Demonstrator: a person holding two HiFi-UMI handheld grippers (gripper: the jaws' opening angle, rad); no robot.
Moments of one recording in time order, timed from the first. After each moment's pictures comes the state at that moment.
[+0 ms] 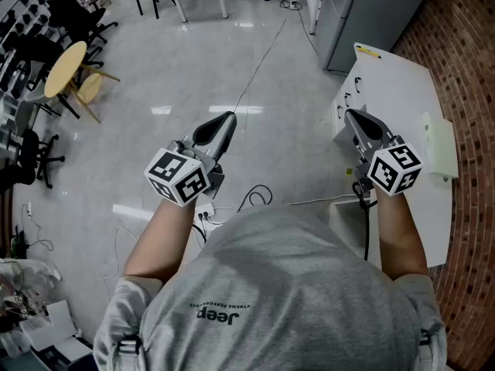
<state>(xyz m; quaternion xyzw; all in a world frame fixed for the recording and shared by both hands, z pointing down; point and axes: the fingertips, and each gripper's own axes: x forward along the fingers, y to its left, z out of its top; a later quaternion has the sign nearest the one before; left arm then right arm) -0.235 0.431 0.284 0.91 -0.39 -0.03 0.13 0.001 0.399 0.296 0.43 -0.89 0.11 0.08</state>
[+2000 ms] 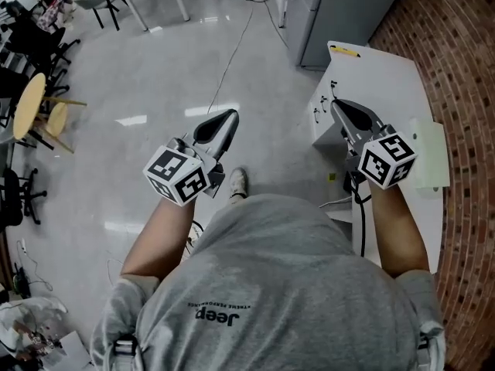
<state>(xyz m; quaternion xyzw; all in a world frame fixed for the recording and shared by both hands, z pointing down) -0.118 0.232 0.326 0.93 -0.32 -0.03 0.15 0.075 0.216 0.322 0.45 -0.88 0.11 0.09</state>
